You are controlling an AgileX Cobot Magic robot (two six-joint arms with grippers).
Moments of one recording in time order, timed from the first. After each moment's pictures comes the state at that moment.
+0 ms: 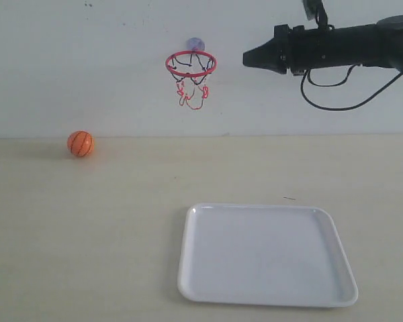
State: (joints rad) left arm 0.00 0.00 0.00 -0.06 0.31 0.00; right arm 0.04 2.54 -2.49 1.35 1.20 -0.80
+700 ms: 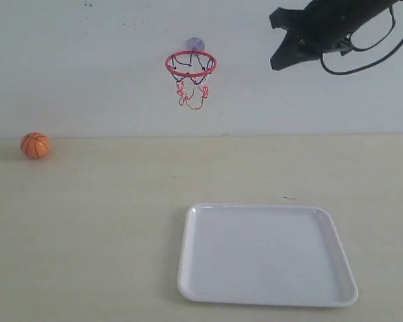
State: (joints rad) left arm 0.00 0.00 0.00 -0.06 0.31 0.00; right arm 0.11 2.20 -2.30 0.64 1.22 -0.35
